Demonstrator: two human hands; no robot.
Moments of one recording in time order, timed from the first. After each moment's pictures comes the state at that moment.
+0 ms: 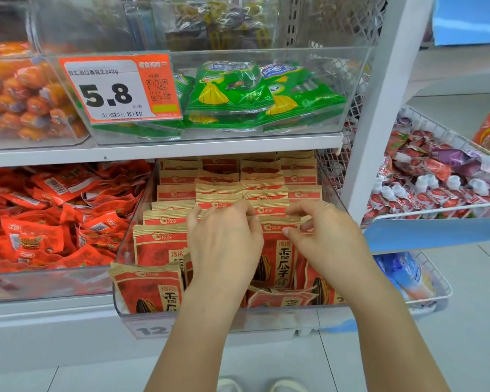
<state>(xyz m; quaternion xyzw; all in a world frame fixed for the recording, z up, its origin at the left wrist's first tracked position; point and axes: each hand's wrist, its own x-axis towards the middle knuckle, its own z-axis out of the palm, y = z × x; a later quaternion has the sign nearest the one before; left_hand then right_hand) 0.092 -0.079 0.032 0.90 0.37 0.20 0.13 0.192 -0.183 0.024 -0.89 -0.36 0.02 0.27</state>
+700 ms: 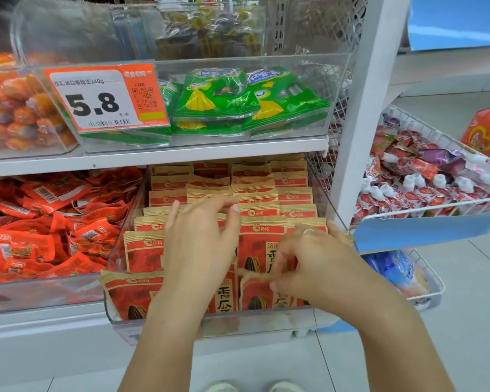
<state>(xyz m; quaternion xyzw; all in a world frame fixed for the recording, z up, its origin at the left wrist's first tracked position) 0.077 -0.069 0.036 0.87 0.33 0.30 0.21 0.168 -0.201 0.048 -0.88 -0.45 0.13 0.12</state>
